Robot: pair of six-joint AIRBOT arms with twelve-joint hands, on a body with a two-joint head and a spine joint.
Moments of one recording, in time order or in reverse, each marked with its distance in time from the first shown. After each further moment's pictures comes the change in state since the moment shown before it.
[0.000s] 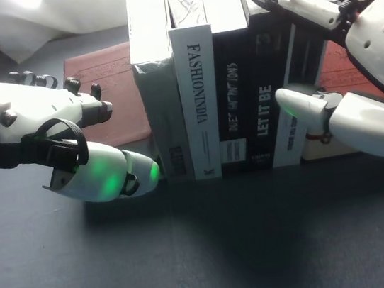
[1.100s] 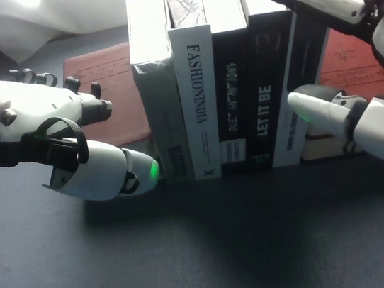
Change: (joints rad) left arm 0.000 0.000 0.000 0.009 -0.004 -0.002; right arm -0.024 0.102 -0.103 -0.076 0.041 -0.002
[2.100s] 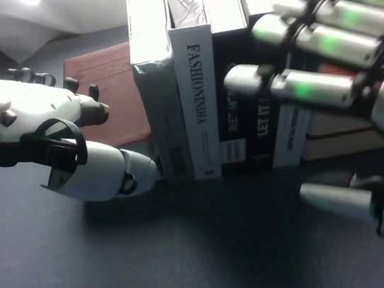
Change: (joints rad) left arm 0.002 0.000 0.000 0.010 0.002 0.006; right arm -0.036 0.166 -0.046 -0.190 -0.280 0.235
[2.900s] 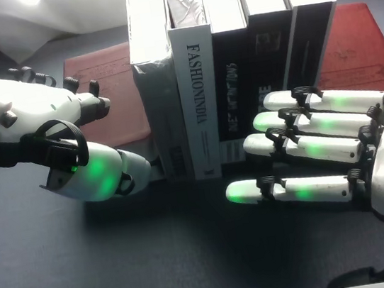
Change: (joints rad) left arm 0.000 0.000 0.000 0.000 0.000 0.020; right arm -0.053 0.009 0.100 -0.378 -0.269 0.512
